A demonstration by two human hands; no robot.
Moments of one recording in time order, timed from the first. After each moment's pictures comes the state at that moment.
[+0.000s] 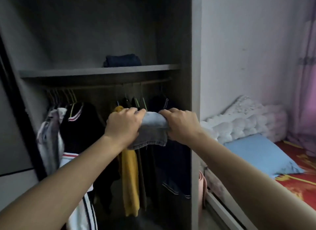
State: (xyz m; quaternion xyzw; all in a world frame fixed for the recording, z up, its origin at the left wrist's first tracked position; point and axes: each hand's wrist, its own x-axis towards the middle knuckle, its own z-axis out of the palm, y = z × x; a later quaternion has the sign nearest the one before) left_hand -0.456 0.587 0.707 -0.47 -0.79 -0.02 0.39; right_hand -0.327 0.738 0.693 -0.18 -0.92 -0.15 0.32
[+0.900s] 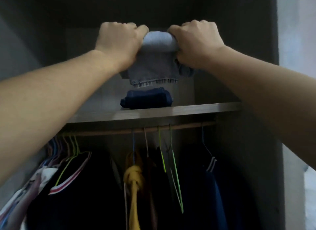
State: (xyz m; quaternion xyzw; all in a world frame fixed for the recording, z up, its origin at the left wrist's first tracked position) left_hand -0.690 0.740 1.004 -0.30 -0.66 0.04 0.68; right_hand -0.577 0.914 0.999 -0.06 -0.77 -0.31 0.56
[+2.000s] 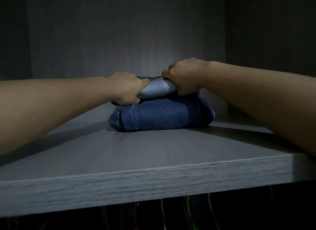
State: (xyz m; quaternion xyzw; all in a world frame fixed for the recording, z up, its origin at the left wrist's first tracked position) left_hand -0.985 0.849 0.999 -0.39 -0.82 0.16 0.38; right_hand -0.878 1.008 1.023 -0.06 -0.90 -0.36 0.23
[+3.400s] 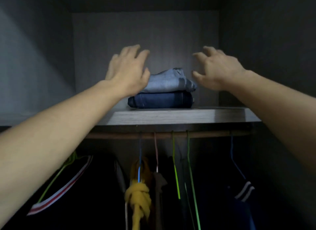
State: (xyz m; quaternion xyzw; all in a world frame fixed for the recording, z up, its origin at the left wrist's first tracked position) left_hand -0.830 0.788 0.958 -0.31 -0.75 -0.07 0.57; right_hand -0.708 1.010 0.970 -0.13 -0.88 -0.17 0.42
